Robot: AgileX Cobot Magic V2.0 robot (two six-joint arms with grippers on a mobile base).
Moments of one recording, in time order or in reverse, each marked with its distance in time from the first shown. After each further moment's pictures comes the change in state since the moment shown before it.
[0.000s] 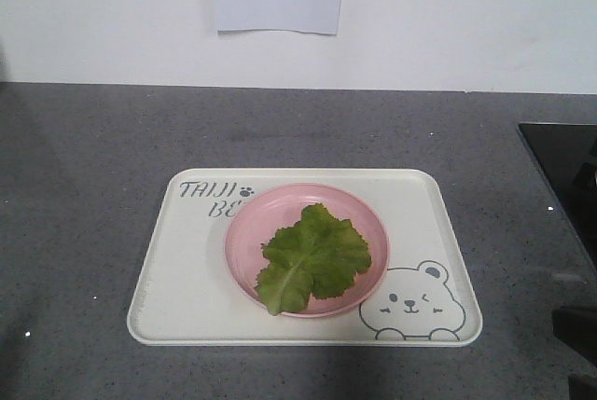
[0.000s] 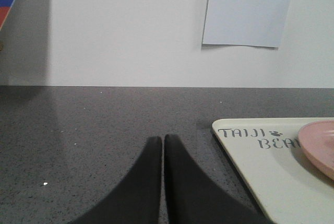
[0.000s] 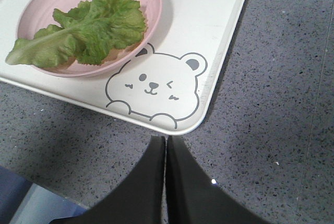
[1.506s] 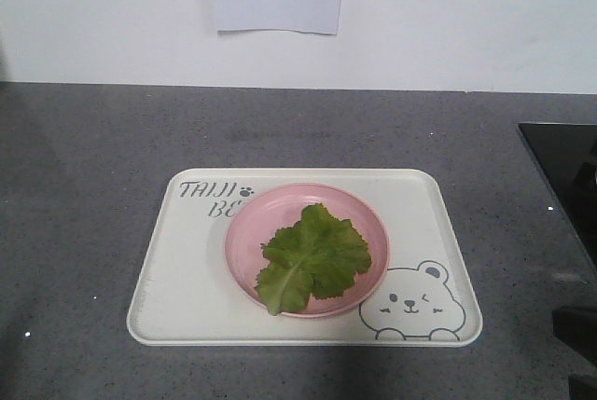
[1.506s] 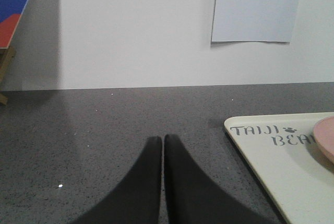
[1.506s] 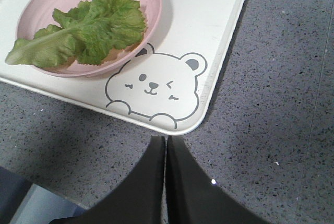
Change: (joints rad) left arm 0.025 0.000 0.000 0.000 0.000 0.048; right arm 0.000 0.000 0.000 0.000 0.000 0.000
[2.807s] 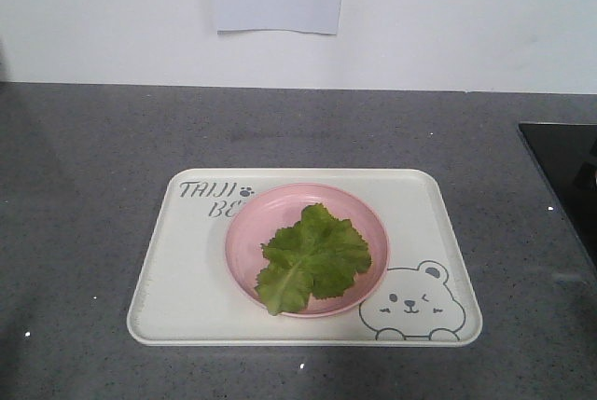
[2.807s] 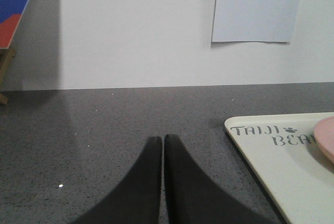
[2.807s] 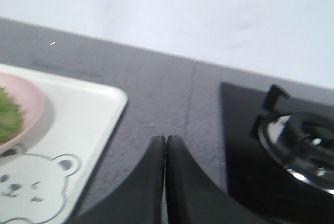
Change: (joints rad) left arm 0.000 0.000 0.000 0.000 0.000 0.001; right arm -0.016 -0.367 0.364 -0.384 -0.624 0.140
